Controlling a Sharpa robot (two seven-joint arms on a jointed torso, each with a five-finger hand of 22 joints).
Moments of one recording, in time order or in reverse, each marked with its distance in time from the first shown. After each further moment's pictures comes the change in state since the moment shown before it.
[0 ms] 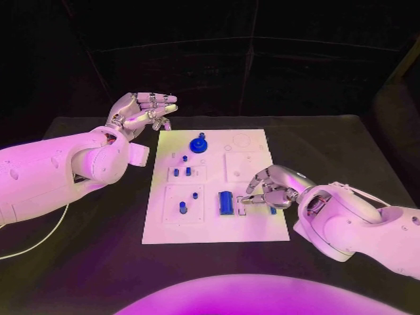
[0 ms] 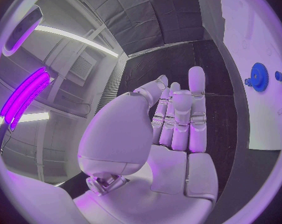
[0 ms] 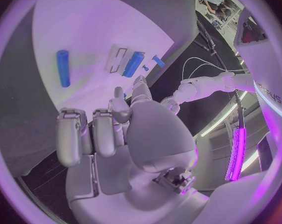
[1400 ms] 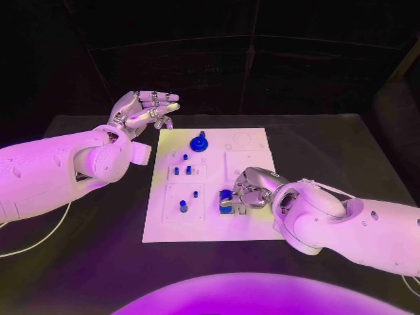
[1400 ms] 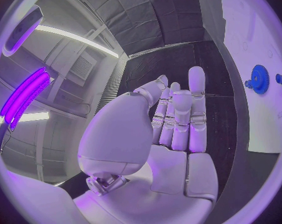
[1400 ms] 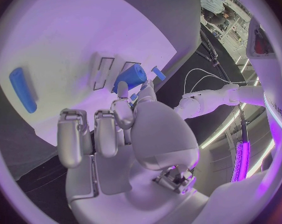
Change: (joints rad) left arm 0.000 0.008 0.000 -0.001 0.000 0.000 0.001; left_hand 0.000 0.000 0.000 0.000 0.000 0.000 0.000 0.000 0.000 0.000 0.000 0.000 0.000 0.000 0.000 0.000 0.001 0.000 0.000 0.000 0.000 0.001; right arm -0.006 0.193 0.002 -0.091 -0.084 0.091 -0.124; right_hand -0.051 -0.025 0.005 0.009 -0.062 0.118 -0.050 0.090 0.033 0.043 -0.039 0.077 0.053 -0.003 -0.032 0.019 0.000 0.000 0.002 -0.024 0.019 -0.001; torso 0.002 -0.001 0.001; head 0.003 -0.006
